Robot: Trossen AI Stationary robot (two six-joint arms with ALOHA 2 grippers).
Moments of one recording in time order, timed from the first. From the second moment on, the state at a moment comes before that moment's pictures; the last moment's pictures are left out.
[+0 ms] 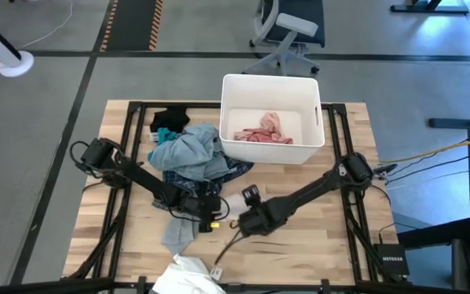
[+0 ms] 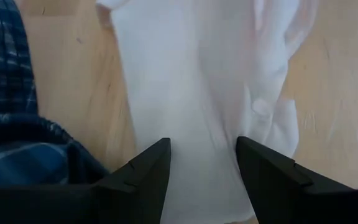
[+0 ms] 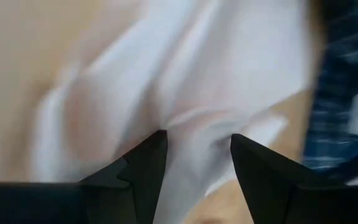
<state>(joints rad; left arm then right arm) -0.36 1.81 0.81 0.05 -0.35 -0.32 0.45 2.04 1.41 -0.80 0.39 -0.11</state>
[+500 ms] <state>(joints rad) -0.35 1.82 0.81 0.00 -0.35 -0.37 0.67 2.04 1.44 -0.88 -0.07 0.08</state>
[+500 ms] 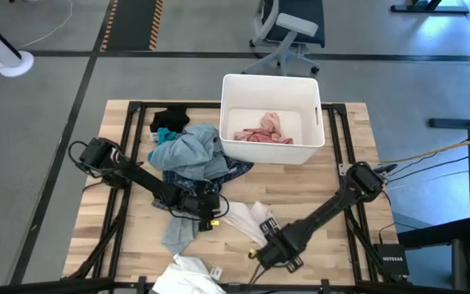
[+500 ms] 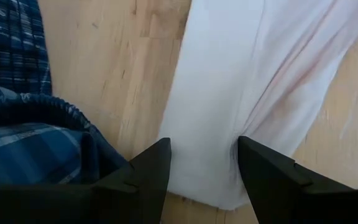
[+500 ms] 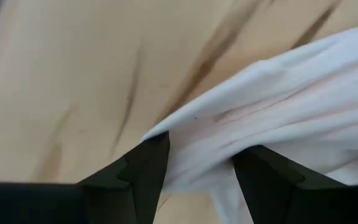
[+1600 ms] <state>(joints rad) -0.24 1.75 0.84 0.07 -0.25 -0.30 0.67 1.93 1.29 -0.79 0.59 0.07</state>
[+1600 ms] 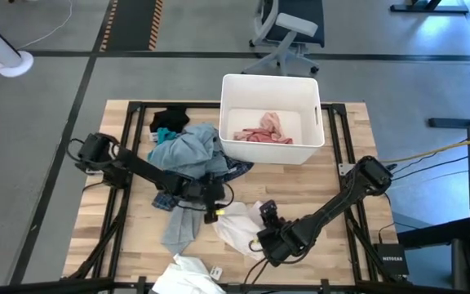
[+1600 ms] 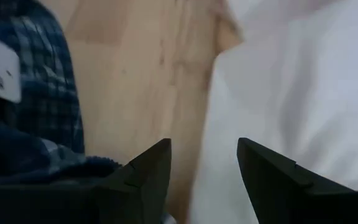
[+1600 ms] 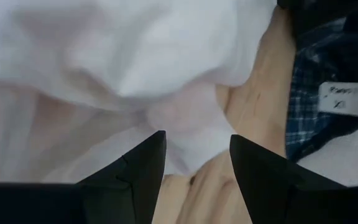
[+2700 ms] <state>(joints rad) -0.32 1.68 0.88 -0.07 -0.03 -0.22 0.68 1.87 1.26 -0.90 0.61 0.07</state>
